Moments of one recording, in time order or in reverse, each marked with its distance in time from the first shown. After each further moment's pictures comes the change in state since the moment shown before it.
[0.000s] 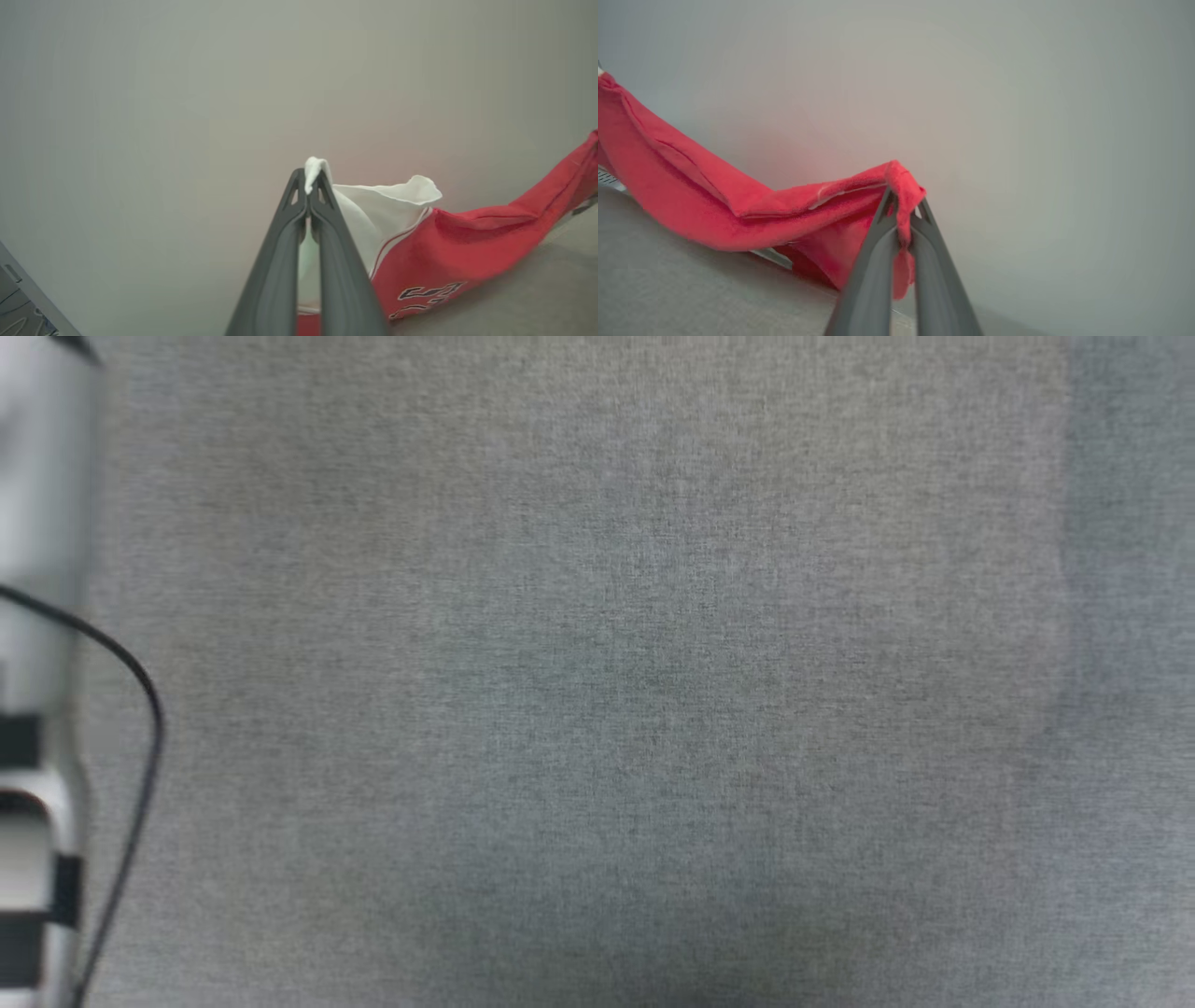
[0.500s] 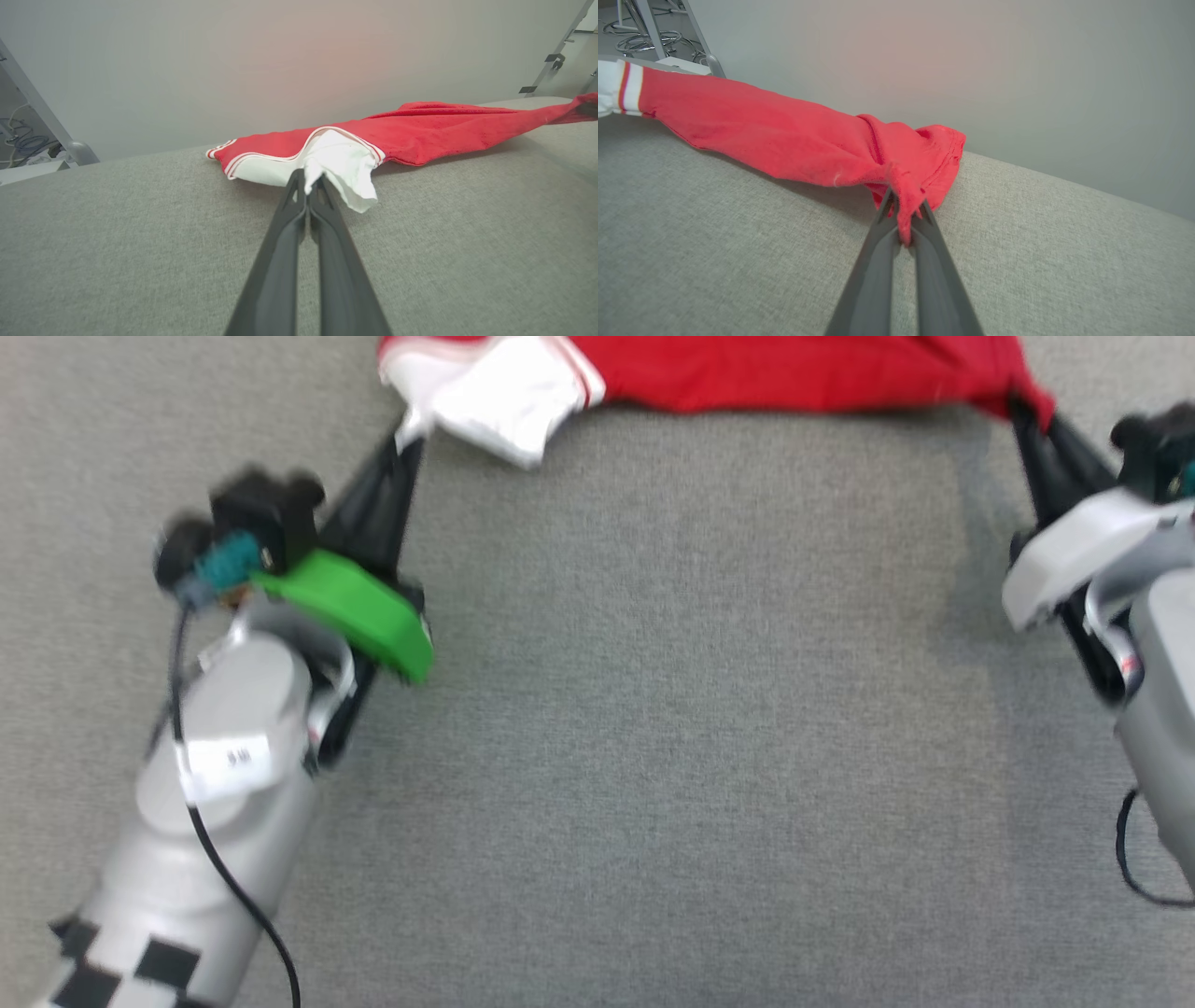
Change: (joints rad) left arm 0.601 -0.053 -0.092 -0.007 -0.114 0.000 0.000; right arm 0.547 -0.074 0.134 -0.076 0.217 0.000 0.004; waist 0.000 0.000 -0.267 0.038
